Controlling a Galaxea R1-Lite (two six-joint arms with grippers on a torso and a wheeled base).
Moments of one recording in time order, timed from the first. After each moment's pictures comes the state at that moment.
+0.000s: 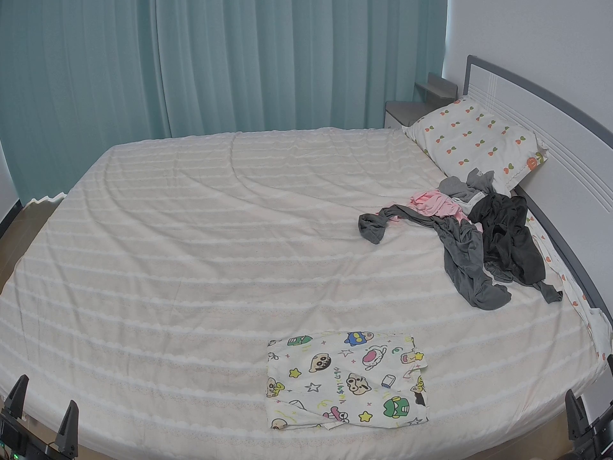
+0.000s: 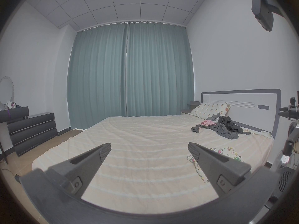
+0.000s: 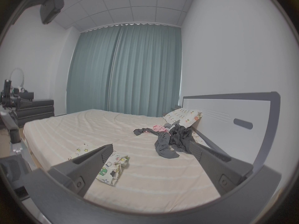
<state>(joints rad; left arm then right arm) 0.00 0.01 -0.02 0.00 0.01 0.02 0.00 0.01 -0.02 -0.01 0.07 -0.11</state>
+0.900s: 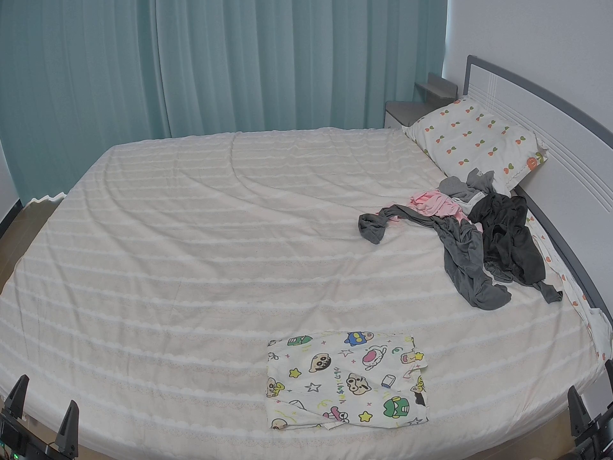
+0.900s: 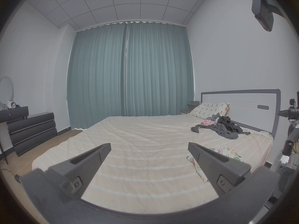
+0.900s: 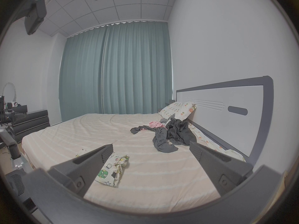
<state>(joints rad) 0.00 0.01 -0.02 0.00 0.01 0.02 0.00 0.01 -0.02 0.01 0.01 0.00</state>
